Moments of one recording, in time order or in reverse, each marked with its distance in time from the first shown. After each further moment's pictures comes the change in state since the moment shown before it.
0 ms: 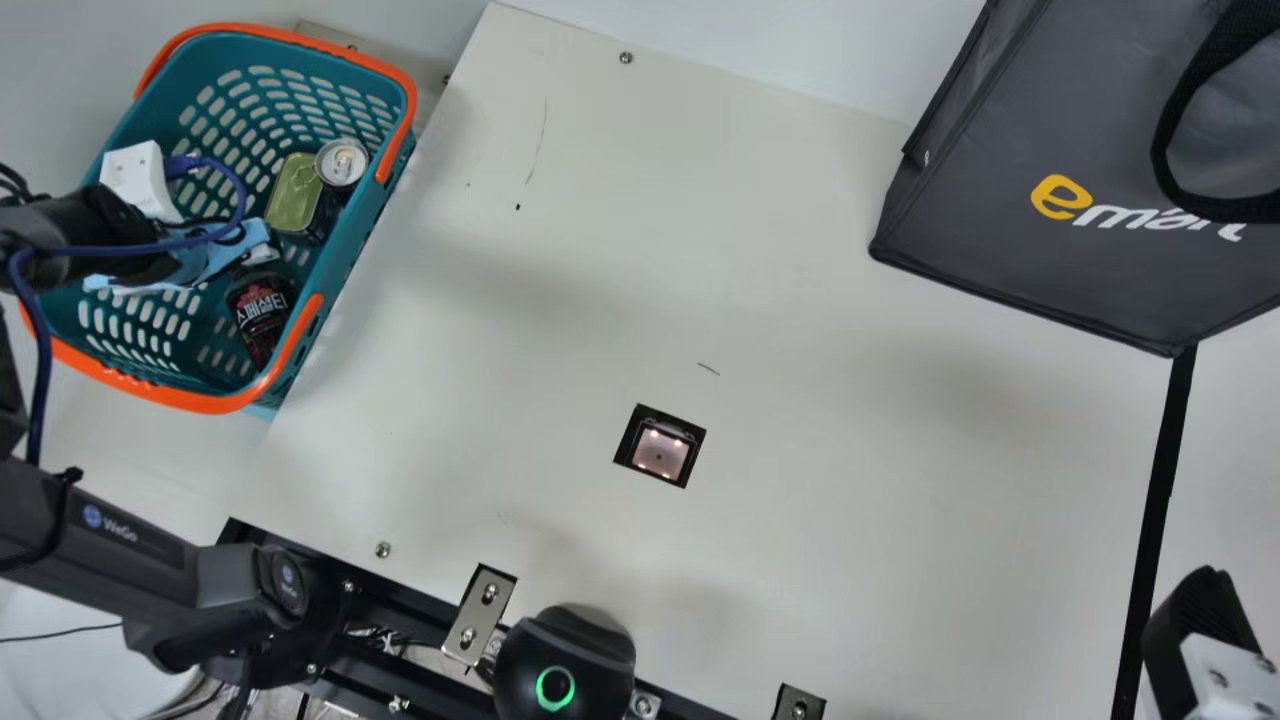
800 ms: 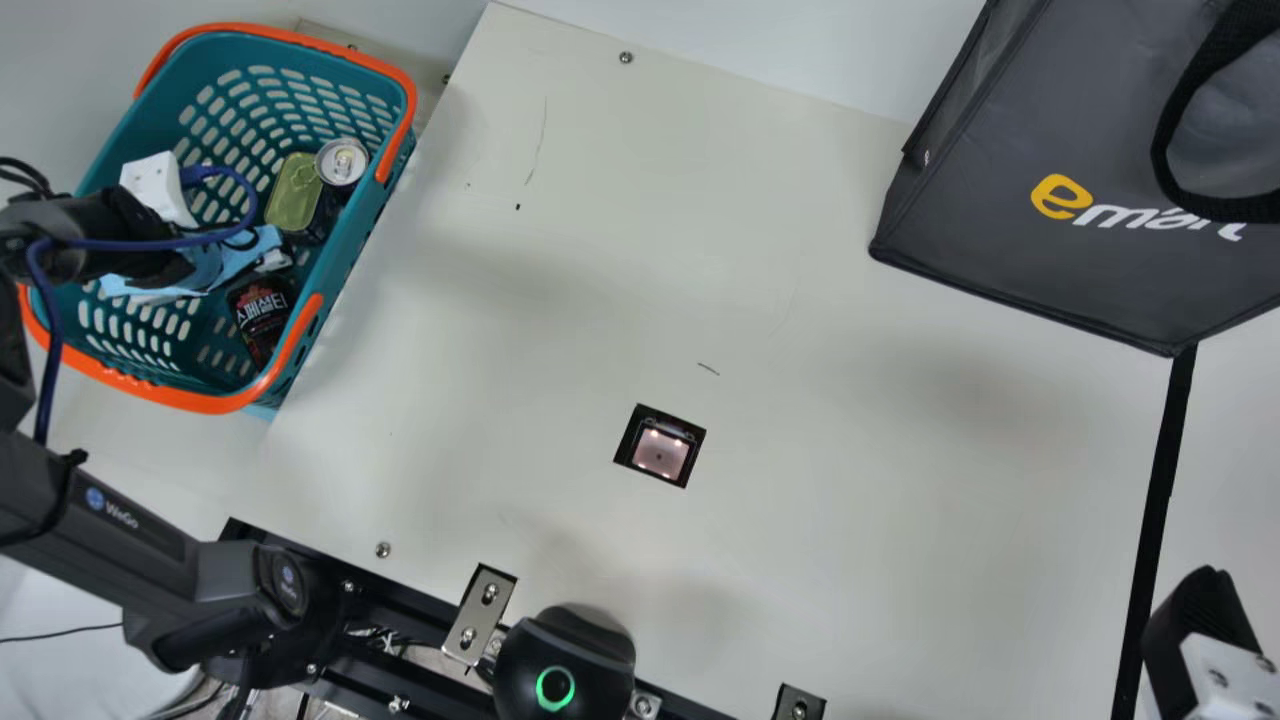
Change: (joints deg) left arm -0.6 3.7 -1.2 0.1 0.0 -2.0; right arm 0.0 0.0 0.0 0.0 -0.1 0.0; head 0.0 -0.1
